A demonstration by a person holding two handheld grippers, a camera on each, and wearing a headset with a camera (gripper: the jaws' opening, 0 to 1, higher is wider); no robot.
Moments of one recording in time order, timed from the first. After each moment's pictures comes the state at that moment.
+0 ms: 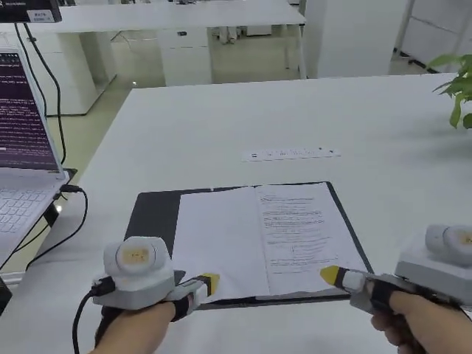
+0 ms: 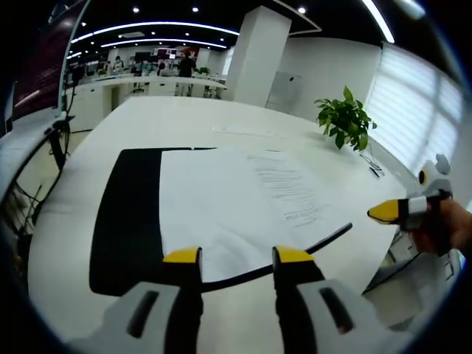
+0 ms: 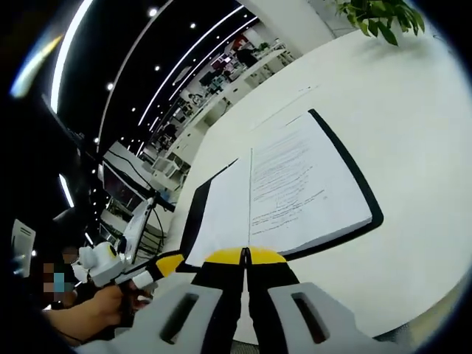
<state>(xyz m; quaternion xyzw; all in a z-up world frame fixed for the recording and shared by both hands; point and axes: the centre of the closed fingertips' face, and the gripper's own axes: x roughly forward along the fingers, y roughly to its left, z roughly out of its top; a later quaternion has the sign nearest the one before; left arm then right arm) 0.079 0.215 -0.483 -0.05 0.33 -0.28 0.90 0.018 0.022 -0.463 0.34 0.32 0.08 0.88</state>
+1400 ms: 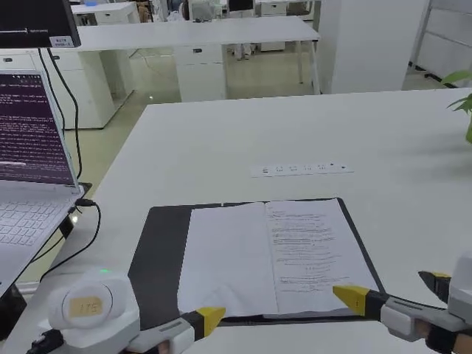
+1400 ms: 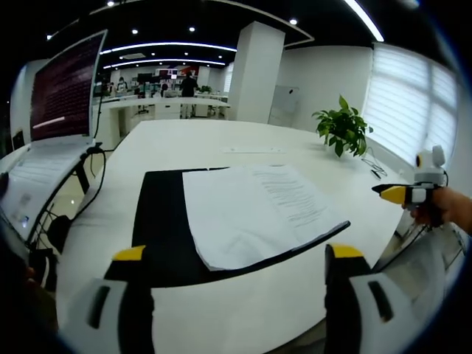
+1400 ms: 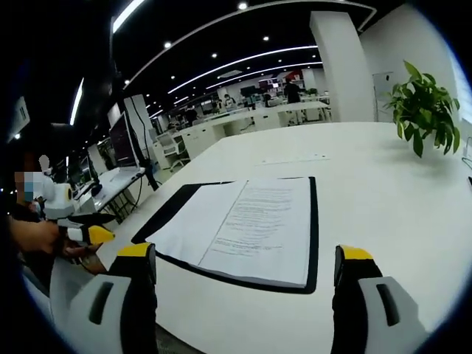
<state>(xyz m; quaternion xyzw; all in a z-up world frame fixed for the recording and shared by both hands) 0.058 0.261 -0.447 -0.02 0.27 -0.26 0.93 0.016 -0.026 -0.435 0.10 0.24 0.12 0.96</state>
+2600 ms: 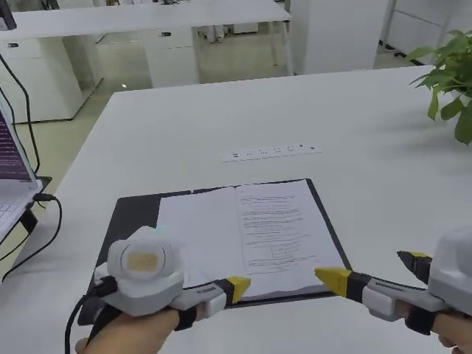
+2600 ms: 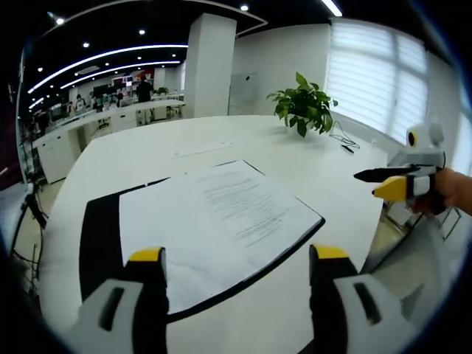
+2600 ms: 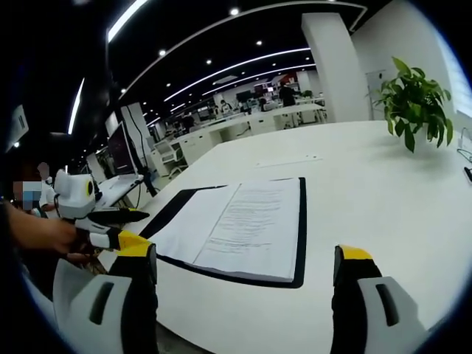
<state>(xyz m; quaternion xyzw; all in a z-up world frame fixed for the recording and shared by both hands) 0.069 0.130 -0.454 0.05 0.27 -0.37 0.89 0.003 -0.049 -0.430 0.12 0.23 0.11 0.96</state>
